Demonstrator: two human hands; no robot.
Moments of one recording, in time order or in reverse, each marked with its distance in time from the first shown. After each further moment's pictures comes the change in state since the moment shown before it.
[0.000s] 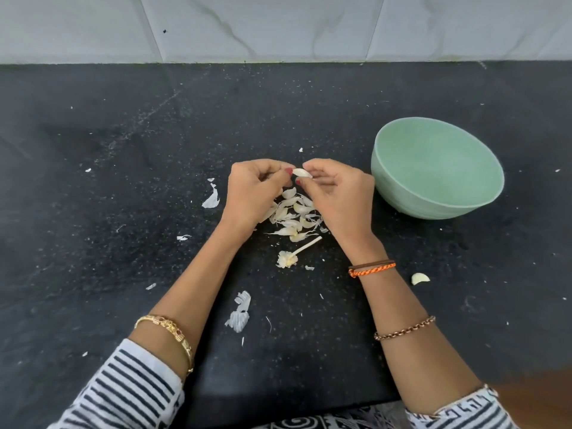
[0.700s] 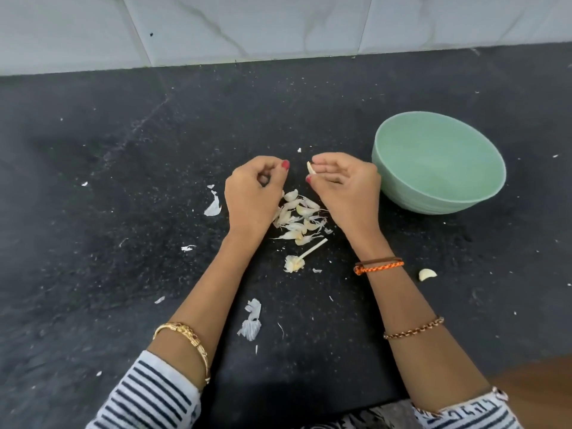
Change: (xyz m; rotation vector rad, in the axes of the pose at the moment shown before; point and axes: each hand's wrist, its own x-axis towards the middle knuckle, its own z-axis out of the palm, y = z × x) left_hand 0.003 -0.006 0.004 0.166 0.167 0.121; right_hand 0.007 -0.010 -0.003 0.115 -0.009 0.296
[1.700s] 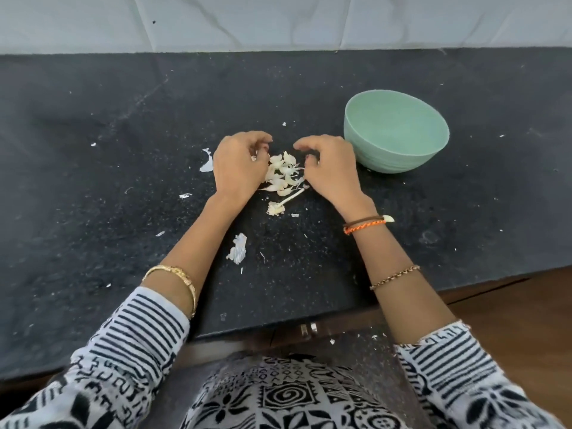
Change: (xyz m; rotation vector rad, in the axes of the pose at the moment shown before) left_hand -0.022 0.004 -0.012 0.277 -0.005 0.171; right_hand -0.022 -0.005 -0.023 -0.535 -0.168 -0.214
